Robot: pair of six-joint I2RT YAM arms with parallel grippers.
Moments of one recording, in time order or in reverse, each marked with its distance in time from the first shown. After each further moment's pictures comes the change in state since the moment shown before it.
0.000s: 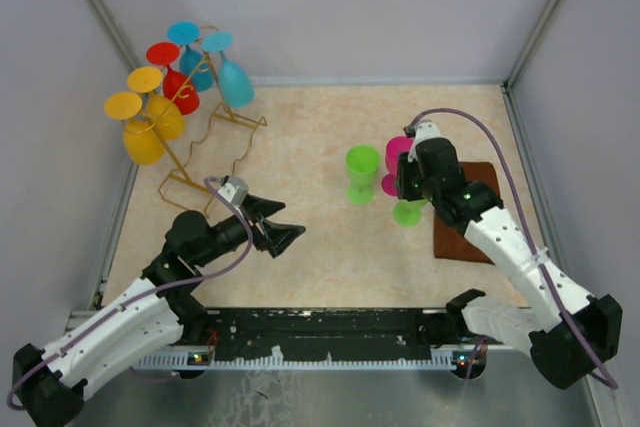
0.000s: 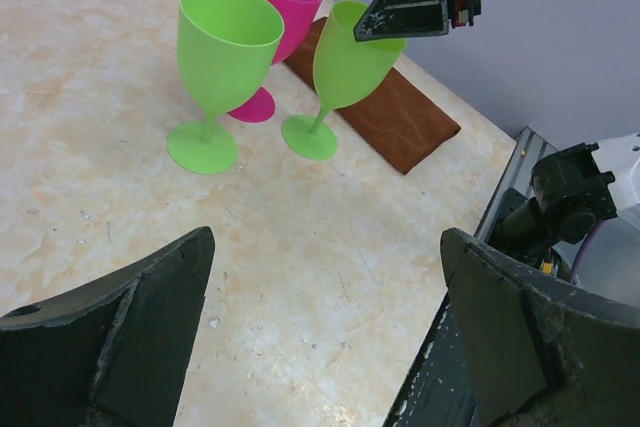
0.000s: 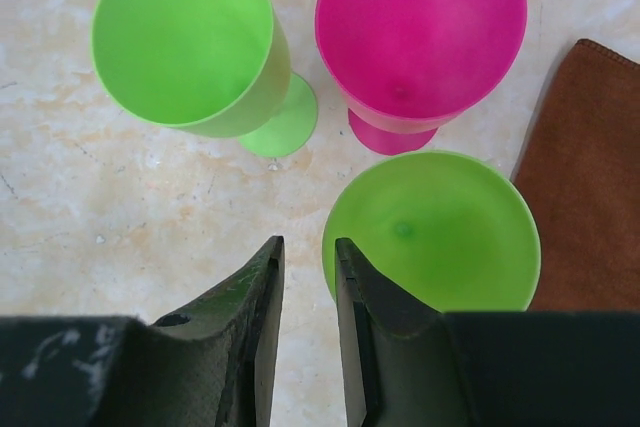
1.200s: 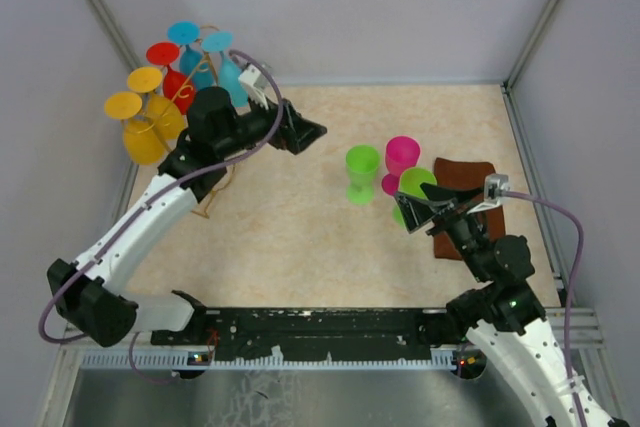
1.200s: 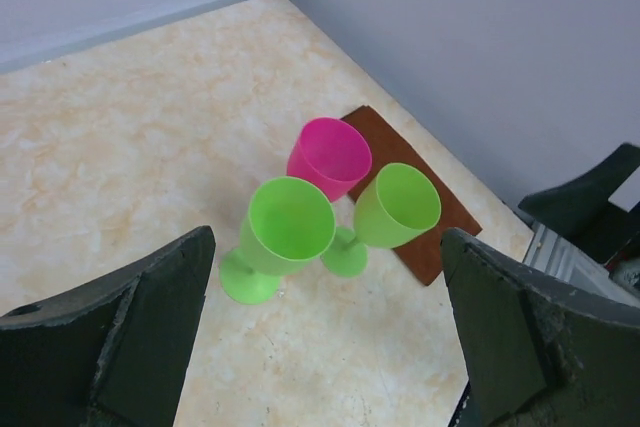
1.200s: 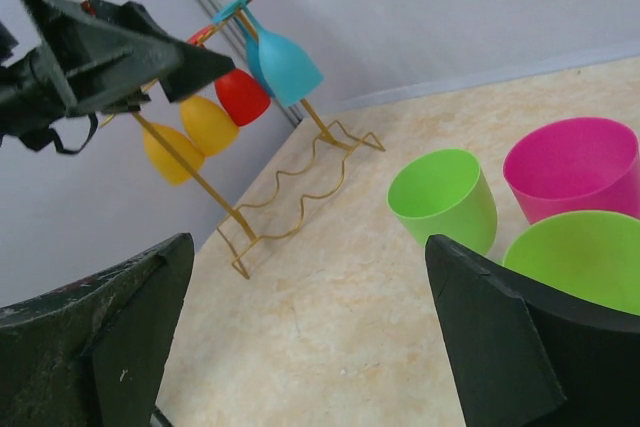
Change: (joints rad) left arm 0.148 0.662 0.839 -0.283 0.103 0.037; right arm 0.000 -0.853 -0.504 0.542 -0.152 0.357
